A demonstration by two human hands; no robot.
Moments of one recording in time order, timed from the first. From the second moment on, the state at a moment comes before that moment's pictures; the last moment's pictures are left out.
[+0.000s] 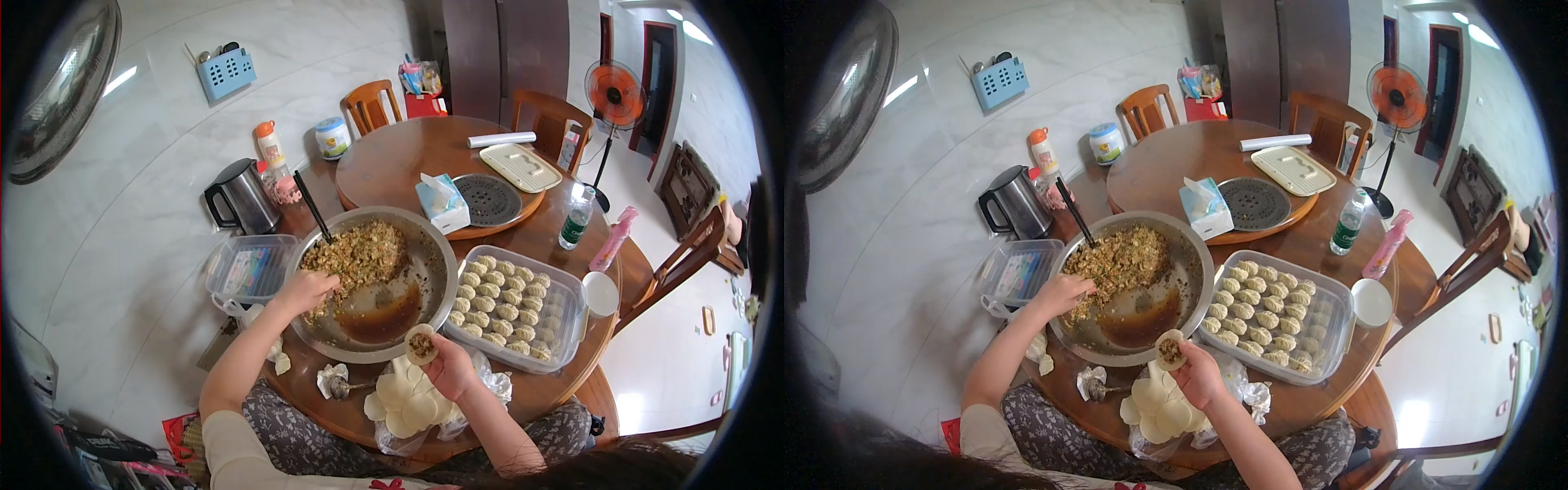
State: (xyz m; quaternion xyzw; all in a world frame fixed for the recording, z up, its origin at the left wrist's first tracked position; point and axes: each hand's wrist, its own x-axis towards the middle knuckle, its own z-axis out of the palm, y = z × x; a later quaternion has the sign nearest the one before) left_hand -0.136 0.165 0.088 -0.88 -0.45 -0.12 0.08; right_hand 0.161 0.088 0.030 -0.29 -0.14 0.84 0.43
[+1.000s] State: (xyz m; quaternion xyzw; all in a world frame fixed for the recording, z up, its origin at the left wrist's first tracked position) left_hand -0.086 0.230 0.060 -0.89 -0.35 0.14 0.25; right_hand 0.163 0.088 0.029 -0.27 -0.15 0.85 0.43
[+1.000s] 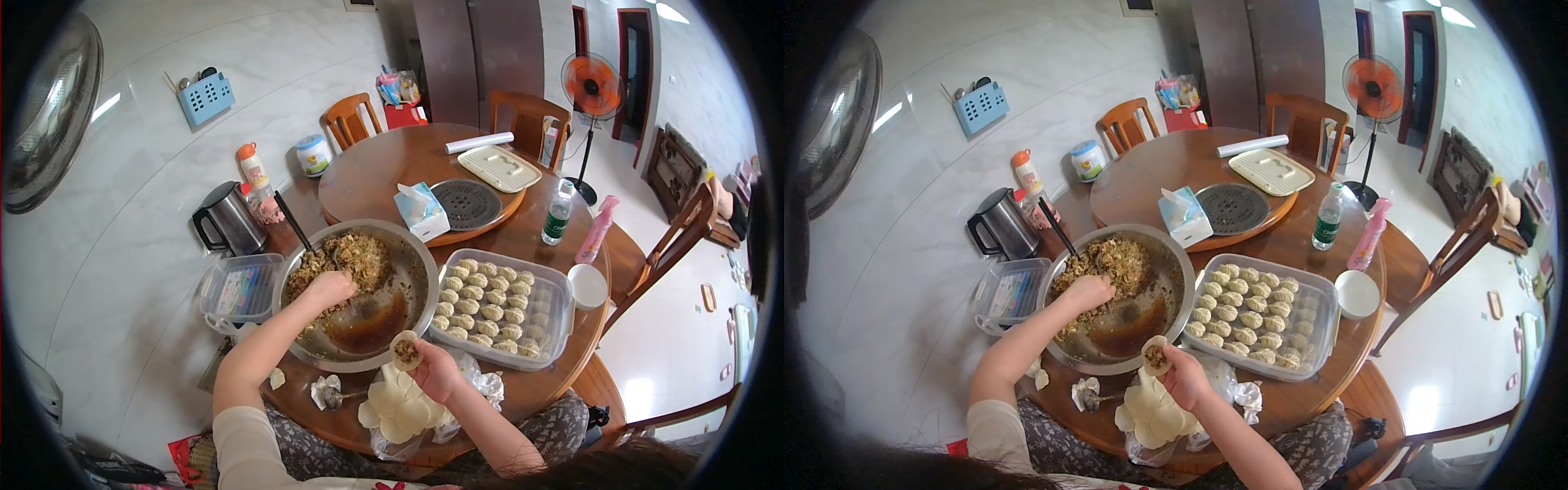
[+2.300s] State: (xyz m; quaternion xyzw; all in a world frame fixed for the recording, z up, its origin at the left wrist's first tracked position) left_hand -0.123 0.266 0.045 -0.52 -0.55 -0.58 -0.30; right_hand 0.163 0.087 0.029 -0.27 -0.14 0.85 0.43
